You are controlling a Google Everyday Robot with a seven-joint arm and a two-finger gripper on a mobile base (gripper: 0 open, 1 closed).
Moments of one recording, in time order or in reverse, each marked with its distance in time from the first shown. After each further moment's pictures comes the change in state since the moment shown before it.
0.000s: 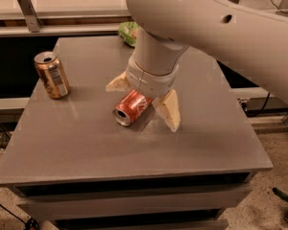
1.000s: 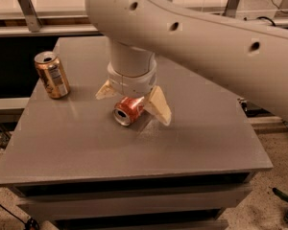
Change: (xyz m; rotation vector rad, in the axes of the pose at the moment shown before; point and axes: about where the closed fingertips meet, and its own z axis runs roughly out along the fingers) arm 0.000 -0.018 0.019 -0.131 0.068 -0.125
